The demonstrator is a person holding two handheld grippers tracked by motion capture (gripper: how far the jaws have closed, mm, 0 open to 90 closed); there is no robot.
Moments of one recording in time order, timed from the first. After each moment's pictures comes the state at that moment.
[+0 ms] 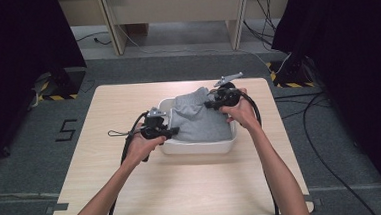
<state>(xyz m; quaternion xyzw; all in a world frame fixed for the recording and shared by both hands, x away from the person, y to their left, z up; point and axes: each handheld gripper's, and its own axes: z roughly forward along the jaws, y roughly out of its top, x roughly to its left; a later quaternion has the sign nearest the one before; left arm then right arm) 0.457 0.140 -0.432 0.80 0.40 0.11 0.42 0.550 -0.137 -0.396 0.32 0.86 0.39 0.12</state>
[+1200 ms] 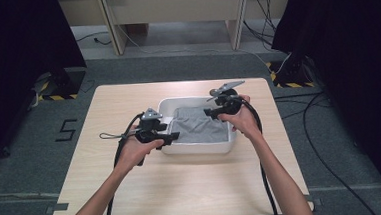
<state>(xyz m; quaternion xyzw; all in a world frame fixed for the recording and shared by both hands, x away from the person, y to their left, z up) 0.426 0.149 -0.400 0.80 0.39 0.12 0.44 0.519 -0.137 -0.395 0.35 0.84 0.38 0.15</state>
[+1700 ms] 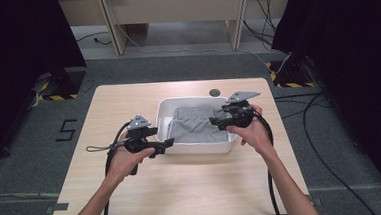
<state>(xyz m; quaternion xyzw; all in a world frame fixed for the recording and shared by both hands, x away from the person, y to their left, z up) 0.395 0.174 -0.401 0.78 0.40 0.12 0.47 0.464 -0.157 -0.381 0.34 0.82 0.43 0.16</state>
